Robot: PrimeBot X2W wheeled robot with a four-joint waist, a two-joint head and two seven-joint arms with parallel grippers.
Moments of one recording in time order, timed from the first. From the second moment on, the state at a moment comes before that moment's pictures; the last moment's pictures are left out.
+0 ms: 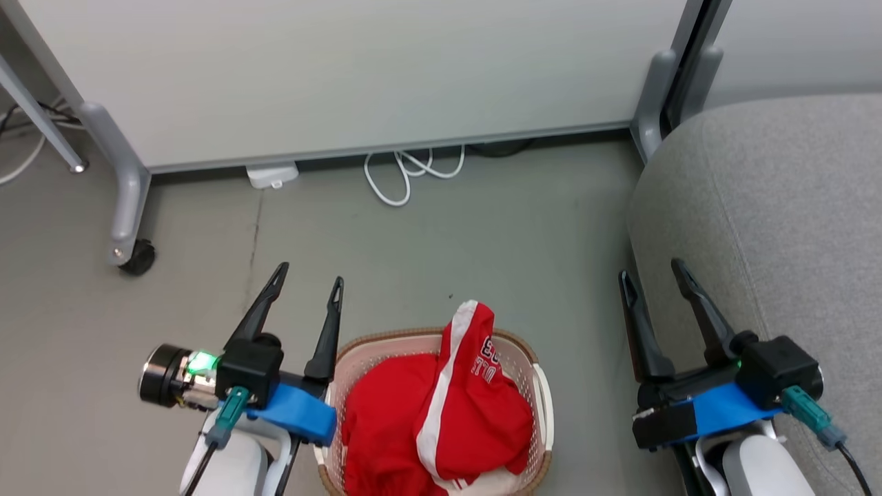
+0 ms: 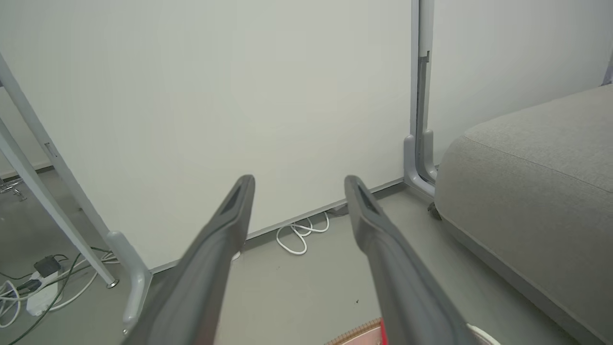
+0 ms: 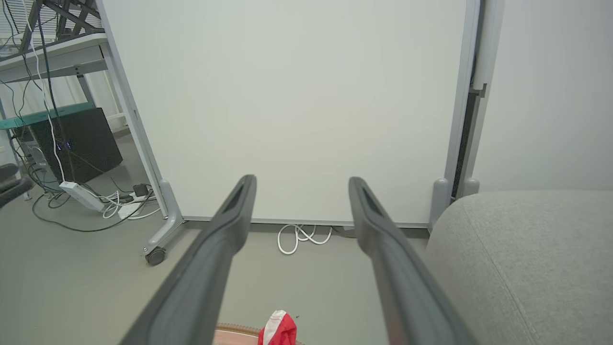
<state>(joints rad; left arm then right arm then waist) -0.21 0.11 -0.21 0.31 0.00 -0.10 -0.26 -0.16 -0.05 0.09 0.19 0.14 0.13 -0.26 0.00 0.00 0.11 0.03</state>
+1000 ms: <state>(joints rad) -0.73 0.26 -0.89 1.02 -0.02 -0.13 -0.26 -0.40 -0.05 0.10 0.08 0.10 0.13 -0.26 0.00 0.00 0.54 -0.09</state>
